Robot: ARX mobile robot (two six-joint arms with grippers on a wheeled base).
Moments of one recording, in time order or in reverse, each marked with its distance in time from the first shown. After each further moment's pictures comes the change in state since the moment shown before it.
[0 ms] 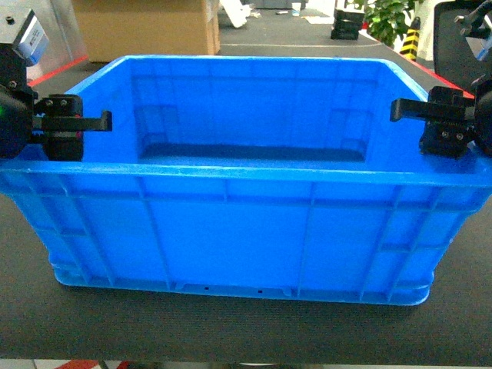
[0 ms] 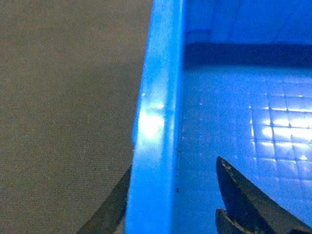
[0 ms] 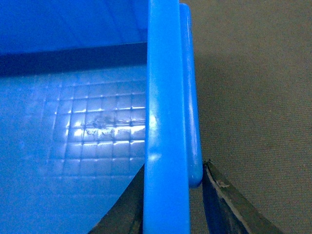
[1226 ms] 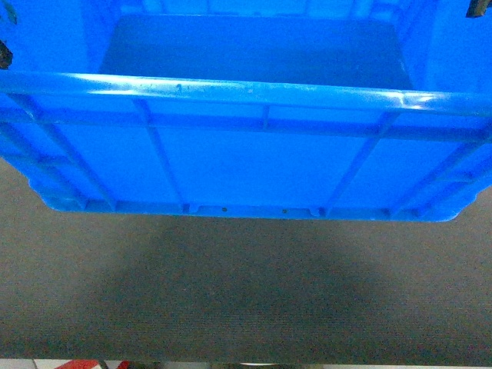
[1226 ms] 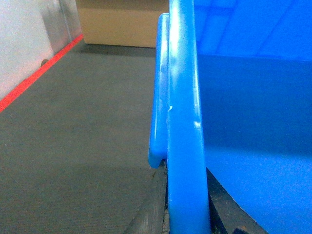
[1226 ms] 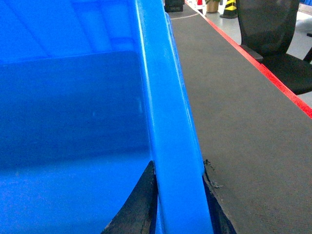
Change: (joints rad) left arm -0.083 -0.425 -0.257 0.288 -0.064 -0.019; right arm 0.060 -0.303 -0.260 0.442 0.209 -0.102
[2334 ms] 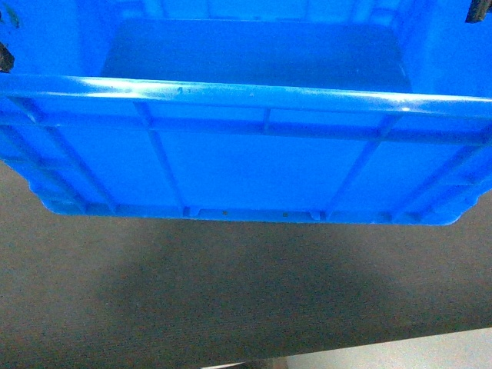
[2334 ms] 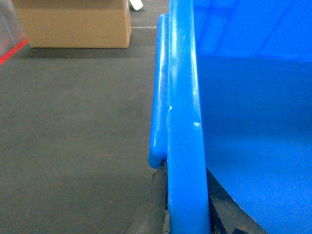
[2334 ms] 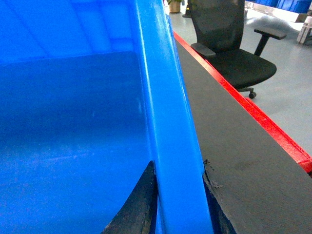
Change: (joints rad) left arm -0.001 0.000 0.000 -0.006 0.000 0.000; right arm 0.000 0.000 -0.001 -0.006 0.001 -0.003
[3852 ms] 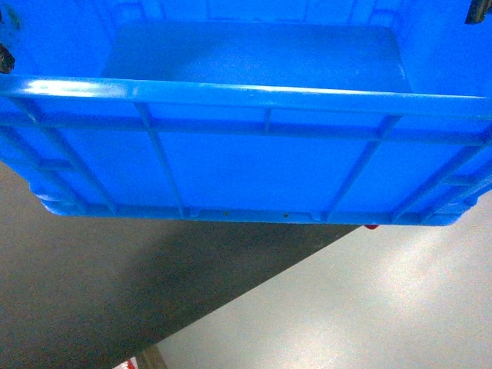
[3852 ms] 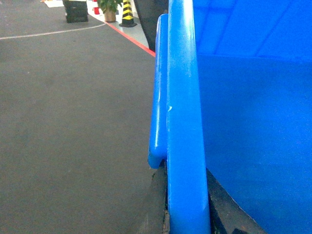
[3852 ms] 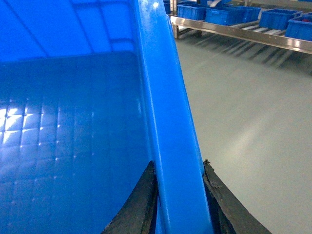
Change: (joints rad) left arm 0.000 0.000 0.000 -0.002 0.000 0.000; right arm 0.000 0.000 0.000 0.000 0.002 -0.006
